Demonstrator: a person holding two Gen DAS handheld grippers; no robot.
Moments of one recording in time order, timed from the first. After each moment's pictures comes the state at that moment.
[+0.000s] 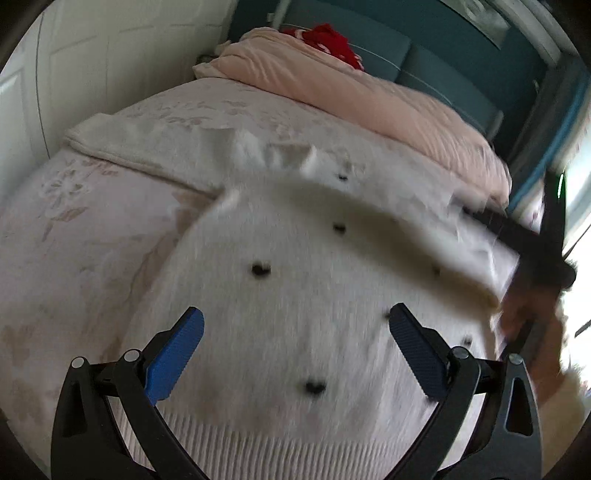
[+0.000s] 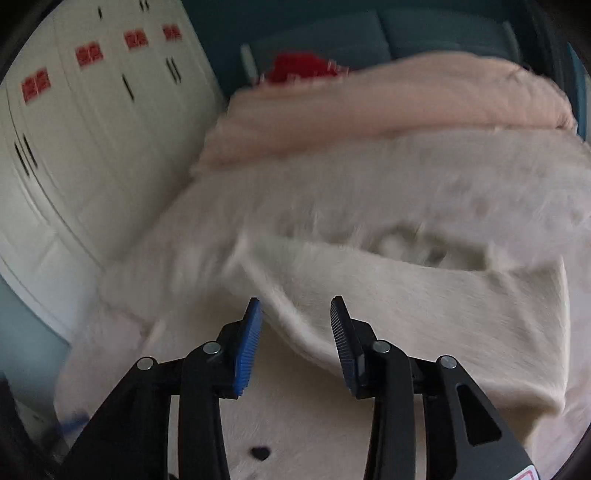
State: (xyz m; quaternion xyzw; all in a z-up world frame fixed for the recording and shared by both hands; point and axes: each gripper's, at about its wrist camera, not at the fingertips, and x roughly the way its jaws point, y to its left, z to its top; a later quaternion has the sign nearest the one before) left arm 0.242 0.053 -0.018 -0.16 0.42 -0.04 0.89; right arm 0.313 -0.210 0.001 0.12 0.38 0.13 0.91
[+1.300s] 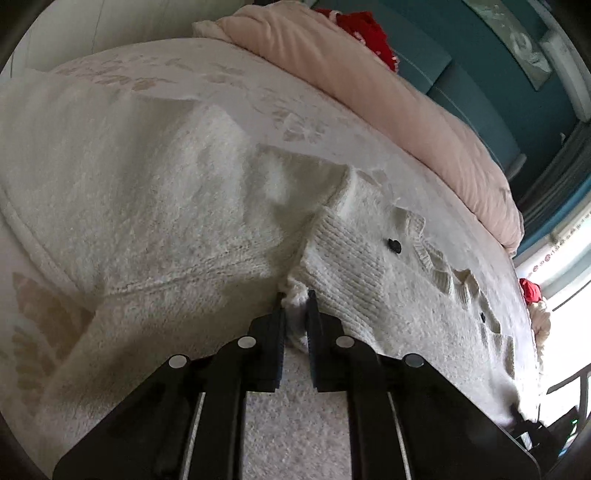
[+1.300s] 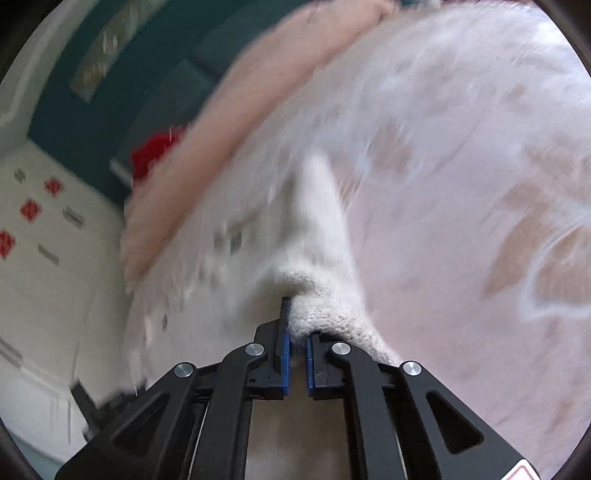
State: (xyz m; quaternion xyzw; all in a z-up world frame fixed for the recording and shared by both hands) left arm 0.451 0.055 -0.122 -0.24 0.42 -0.04 0.88; right arm 0.253 -0.402 -0.096 0.40 0.31 -0.07 0.86
